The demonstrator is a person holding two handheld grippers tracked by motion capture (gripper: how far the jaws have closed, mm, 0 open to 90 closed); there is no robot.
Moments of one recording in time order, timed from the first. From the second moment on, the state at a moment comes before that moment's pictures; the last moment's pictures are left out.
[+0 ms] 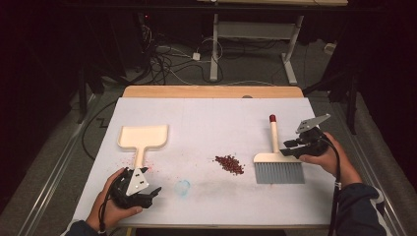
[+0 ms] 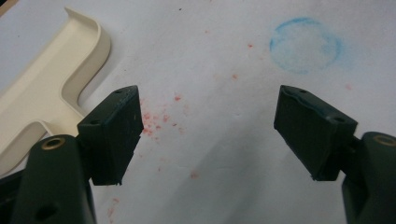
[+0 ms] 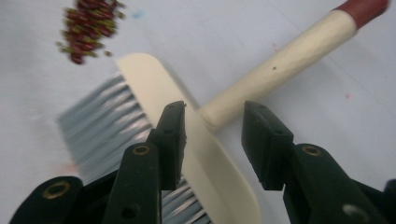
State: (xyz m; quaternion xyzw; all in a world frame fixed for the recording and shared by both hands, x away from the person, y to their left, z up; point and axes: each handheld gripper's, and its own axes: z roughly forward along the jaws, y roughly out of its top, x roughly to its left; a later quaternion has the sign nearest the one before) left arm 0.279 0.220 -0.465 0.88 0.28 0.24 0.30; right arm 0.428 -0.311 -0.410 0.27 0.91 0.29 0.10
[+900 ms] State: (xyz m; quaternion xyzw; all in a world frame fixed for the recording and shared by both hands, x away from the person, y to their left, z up) left arm 0.277 0.222 -0.463 0.88 0.28 0.25 0.30; right arm 0.399 -0.279 -0.381 0.37 0.77 0.43 0.30
